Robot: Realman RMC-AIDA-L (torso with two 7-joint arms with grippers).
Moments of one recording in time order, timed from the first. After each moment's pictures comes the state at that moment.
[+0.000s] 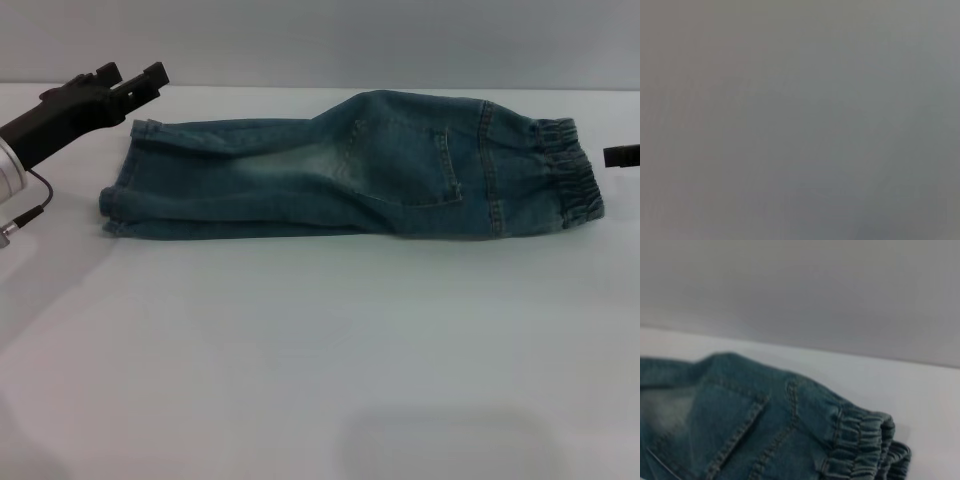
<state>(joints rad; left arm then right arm) -0.55 -2.06 0.65 0.51 1.54 1.10 -1.40 0.67 1.87 -0.68 -0.76 -2.40 -1.26 2.12</state>
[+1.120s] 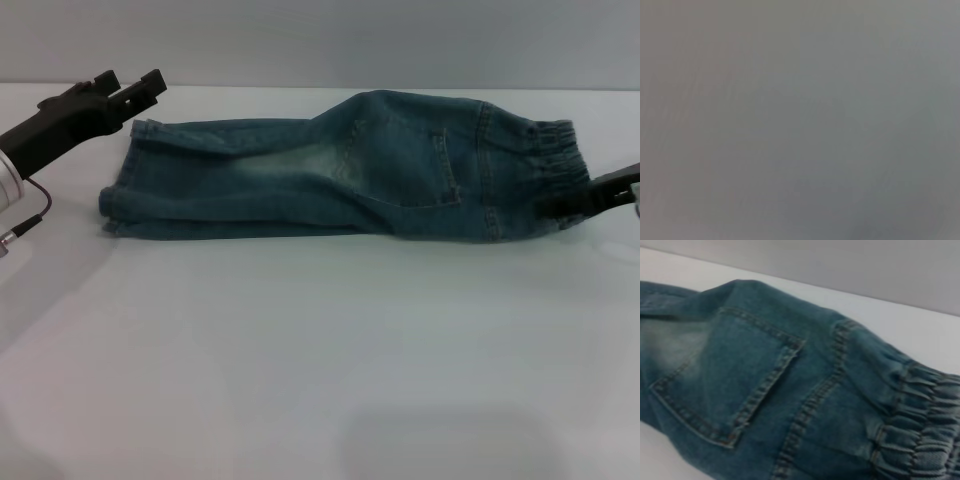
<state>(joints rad) -0.54 -2.06 0.65 0.50 1.53 1.11 -1.40 0.72 2.00 -0.76 -0.73 -2.54 -1.14 2.11</state>
